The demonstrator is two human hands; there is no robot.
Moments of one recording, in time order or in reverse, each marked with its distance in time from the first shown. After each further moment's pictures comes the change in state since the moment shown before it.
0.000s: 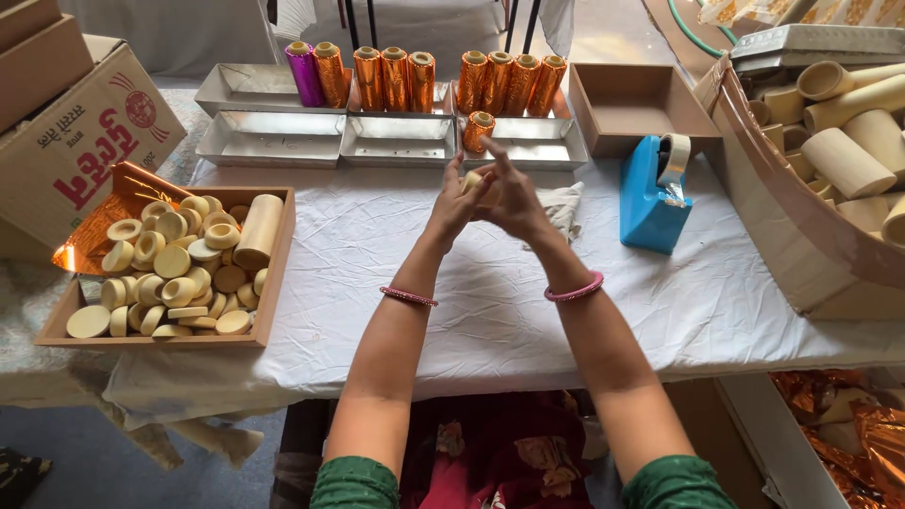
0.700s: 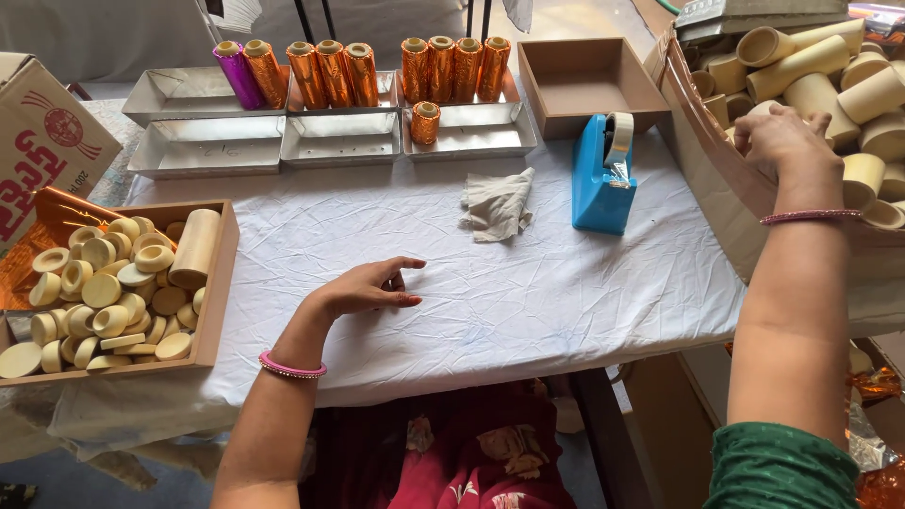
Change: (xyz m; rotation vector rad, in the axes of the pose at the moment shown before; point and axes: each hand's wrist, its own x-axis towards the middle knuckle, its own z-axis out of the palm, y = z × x) left_hand -0.123 0.041 -0.051 0.630 -0.623 -0.253; right_hand -0.115 0.170 -0.402 -1.164 -0.279 0.708
